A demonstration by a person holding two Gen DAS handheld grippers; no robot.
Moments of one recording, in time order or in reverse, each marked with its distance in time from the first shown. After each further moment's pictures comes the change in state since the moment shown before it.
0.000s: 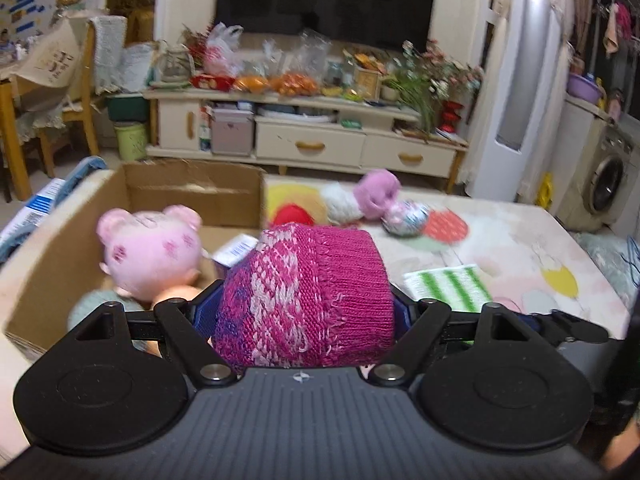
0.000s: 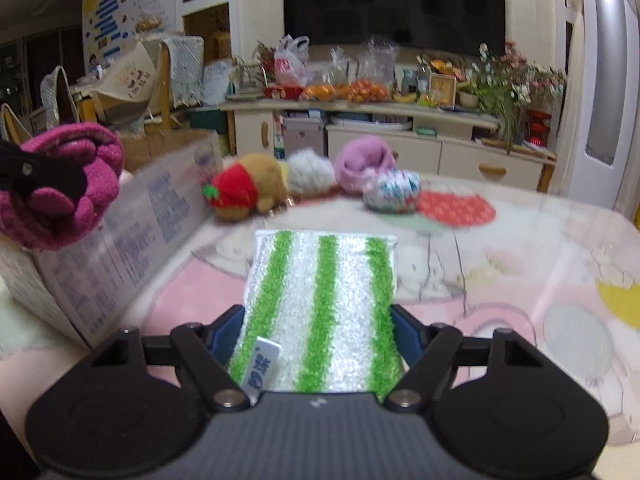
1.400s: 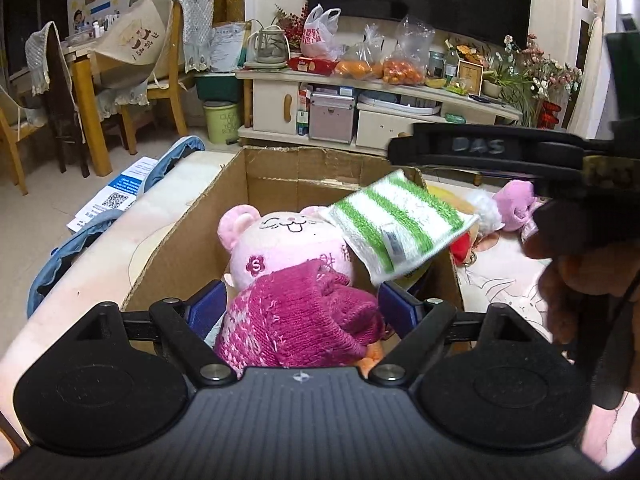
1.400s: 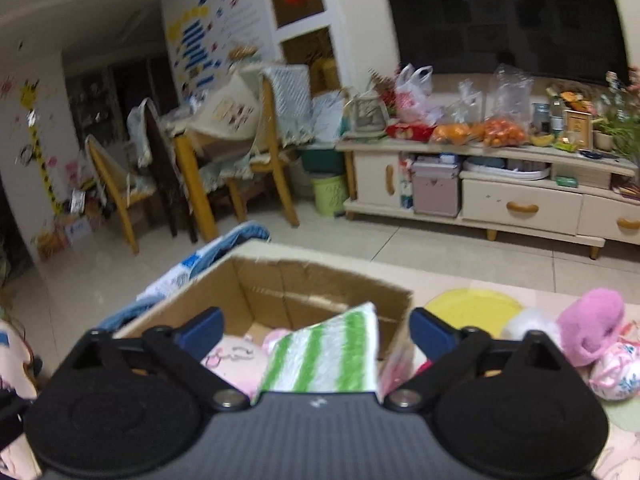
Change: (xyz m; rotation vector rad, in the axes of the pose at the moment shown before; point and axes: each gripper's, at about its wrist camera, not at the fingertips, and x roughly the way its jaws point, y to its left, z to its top) left arm 0.017 0.061 0.014 -0.078 0.059 0.249; right arm 0.120 0.103 0.148 0.009 -0.073 0.317
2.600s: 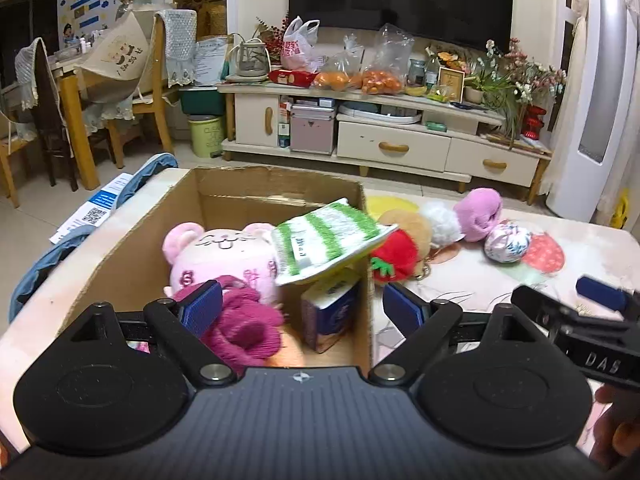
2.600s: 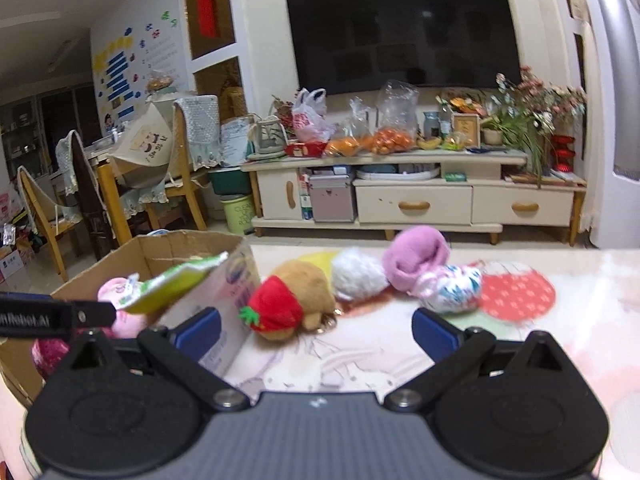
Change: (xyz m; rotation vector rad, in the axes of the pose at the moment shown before) left arm 0.004 0.001 0.003 0.026 -0.037 -0.047; right arm -0.111 -0.070 -0.080 0.076 -0.060 -0.245
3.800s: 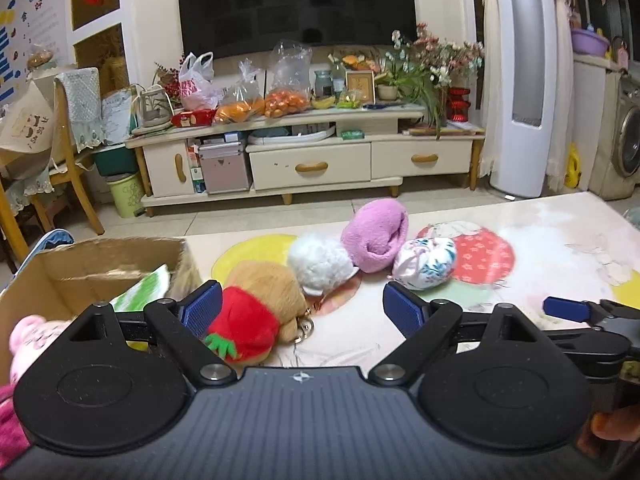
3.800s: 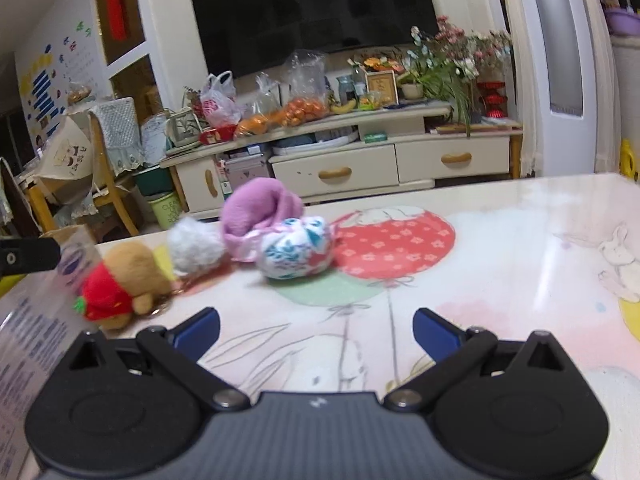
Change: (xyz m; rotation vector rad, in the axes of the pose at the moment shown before) left arm 0.076 -0.093 0.018 0.244 -0.093 -0.158; right arm 0.048 -0.143 -0.029 0.159 0.054 -0.111
